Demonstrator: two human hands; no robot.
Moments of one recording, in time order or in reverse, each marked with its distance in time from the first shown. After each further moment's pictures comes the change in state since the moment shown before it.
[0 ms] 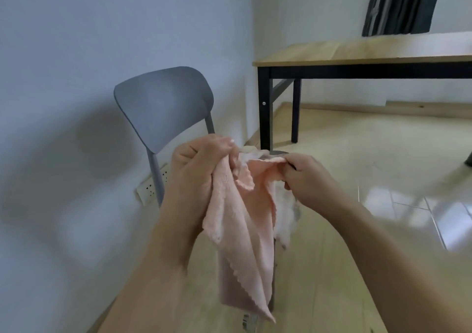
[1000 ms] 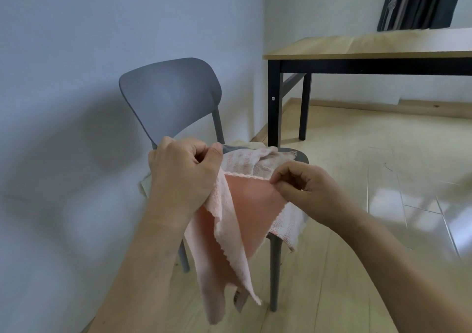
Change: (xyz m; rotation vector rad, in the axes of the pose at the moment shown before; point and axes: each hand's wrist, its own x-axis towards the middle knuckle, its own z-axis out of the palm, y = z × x) left_hand 0.015 -0.016 -0.035 1.030 0.301 0.131; right_hand -0.007 0.018 0.013 0.184 -0.115 -0.220
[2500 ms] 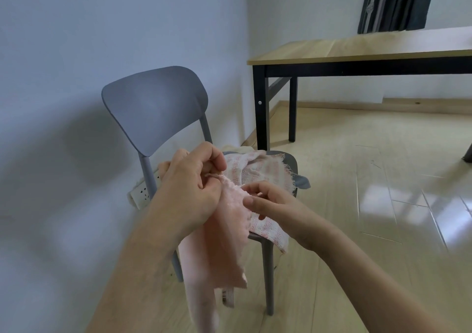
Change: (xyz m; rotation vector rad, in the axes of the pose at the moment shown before) left_hand -0.012 0.006 0.005 -0.063 -0.333 0.089; right_hand -0.009 -0.001 0.023 0.335 -0.248 0.255
